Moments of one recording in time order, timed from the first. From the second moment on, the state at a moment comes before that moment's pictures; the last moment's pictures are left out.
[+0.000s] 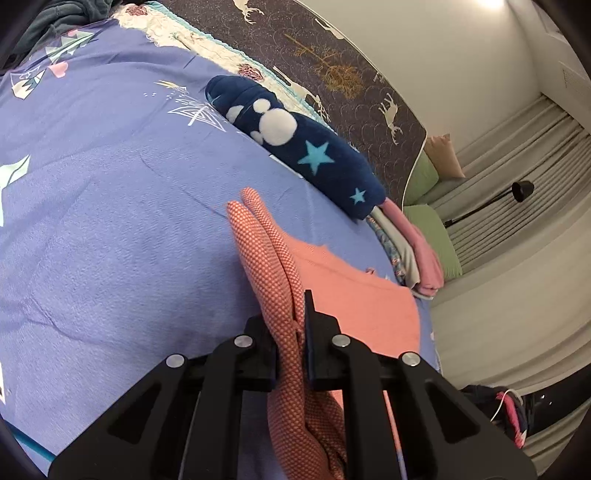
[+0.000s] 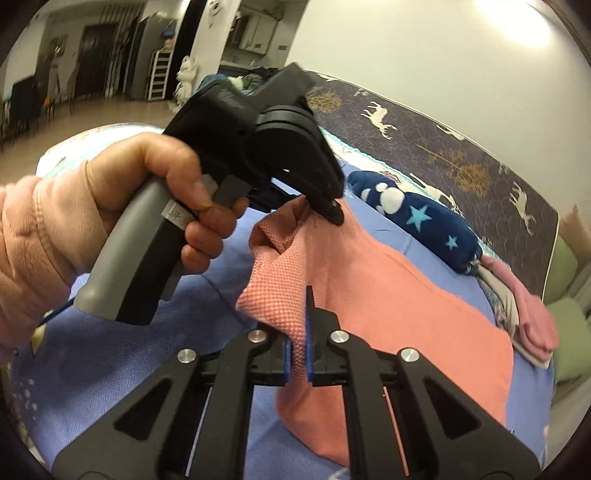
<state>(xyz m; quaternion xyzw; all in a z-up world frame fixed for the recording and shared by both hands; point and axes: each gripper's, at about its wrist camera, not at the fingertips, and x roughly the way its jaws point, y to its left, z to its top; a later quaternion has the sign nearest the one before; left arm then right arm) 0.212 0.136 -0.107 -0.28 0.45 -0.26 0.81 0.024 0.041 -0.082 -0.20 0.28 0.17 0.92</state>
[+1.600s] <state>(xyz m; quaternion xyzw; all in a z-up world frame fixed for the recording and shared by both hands) 0.181 -0.188 -0.106 -0.11 0.48 -0.29 0.82 -0.004 -0.271 -0.120 0.17 0.39 0.10 0.90</state>
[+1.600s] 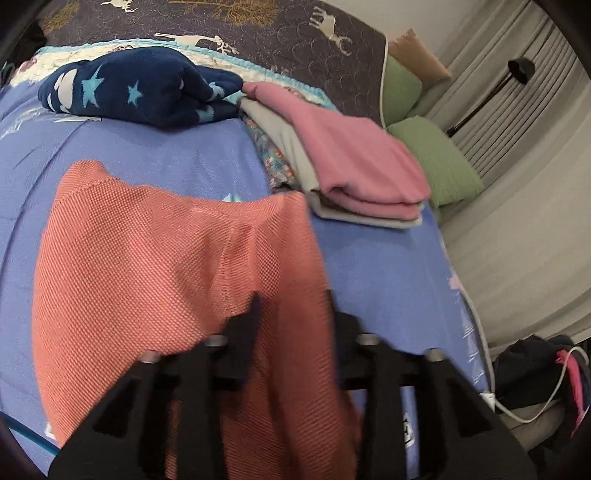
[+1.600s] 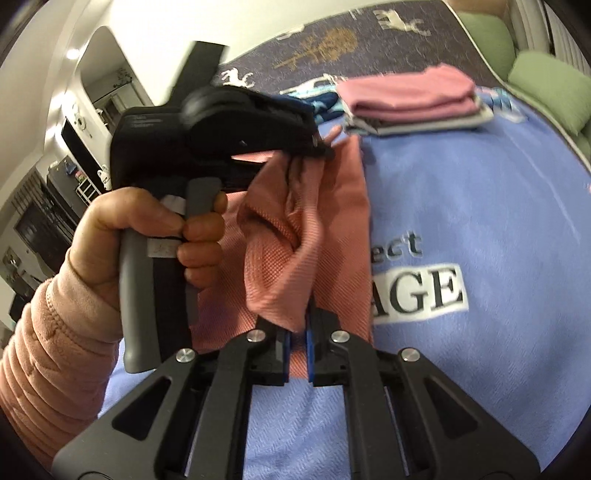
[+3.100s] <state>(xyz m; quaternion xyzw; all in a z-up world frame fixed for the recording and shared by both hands) -0.033 -0.096 -0.111 0.30 0.31 -0.26 0.87 -0.024 -0.288 -0.116 0.19 0.40 0.11 0.89</state>
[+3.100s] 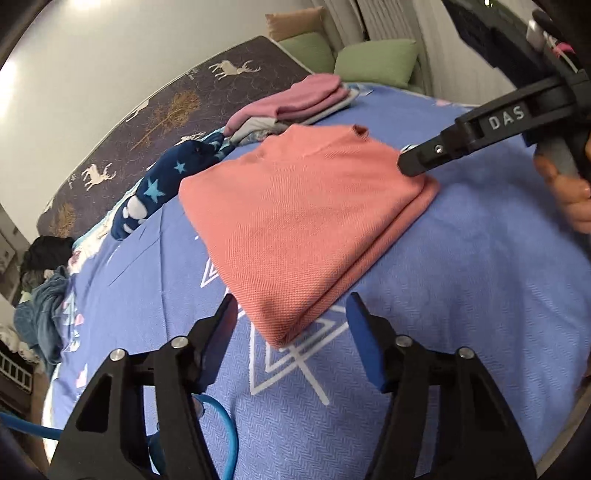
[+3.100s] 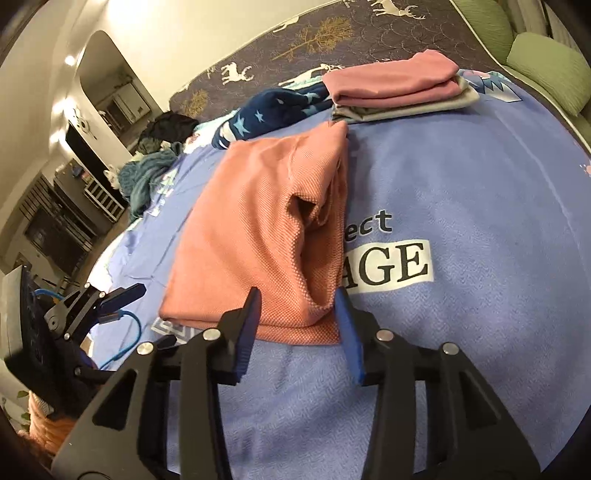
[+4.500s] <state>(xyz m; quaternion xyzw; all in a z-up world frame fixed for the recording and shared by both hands) 0.032 -0.086 -0.121 0.20 0.41 -0.26 0.85 0.043 -0.302 -0.136 0.20 0.44 0.08 0.87</state>
